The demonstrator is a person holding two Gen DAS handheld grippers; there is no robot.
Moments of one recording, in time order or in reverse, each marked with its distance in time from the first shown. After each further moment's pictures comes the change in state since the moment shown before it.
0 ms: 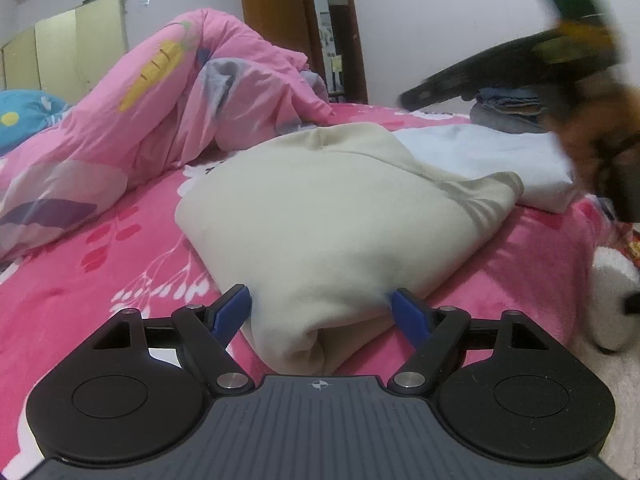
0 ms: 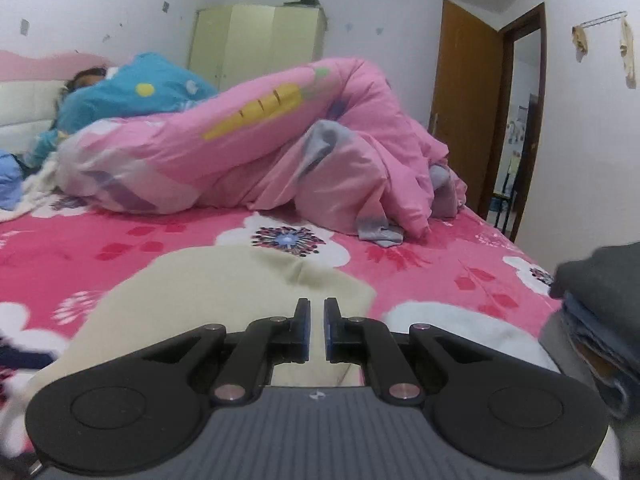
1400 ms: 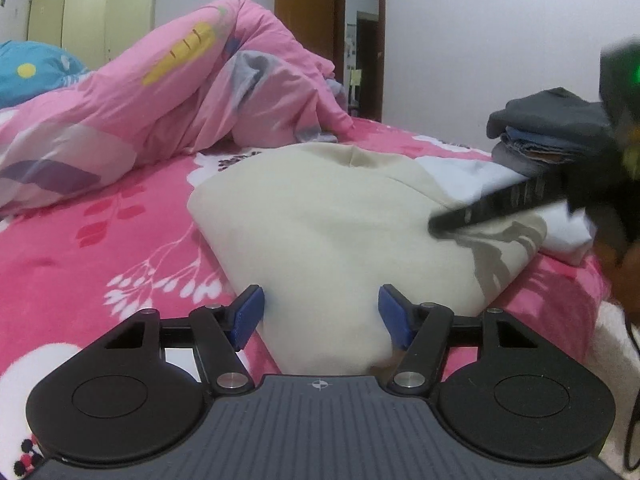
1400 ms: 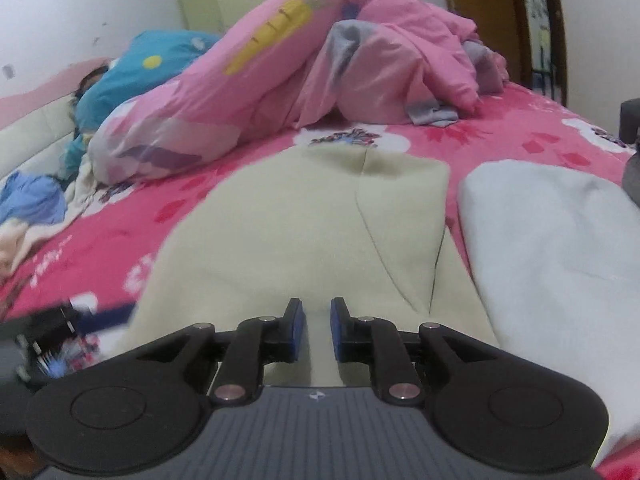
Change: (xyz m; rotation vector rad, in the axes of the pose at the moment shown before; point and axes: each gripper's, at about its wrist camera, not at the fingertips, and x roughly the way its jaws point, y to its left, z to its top) left arm 0.008 0.026 0.001 -0.163 -0.036 -0.026; right arm -0.012 0.005 -0.003 0.241 0.179 0.234
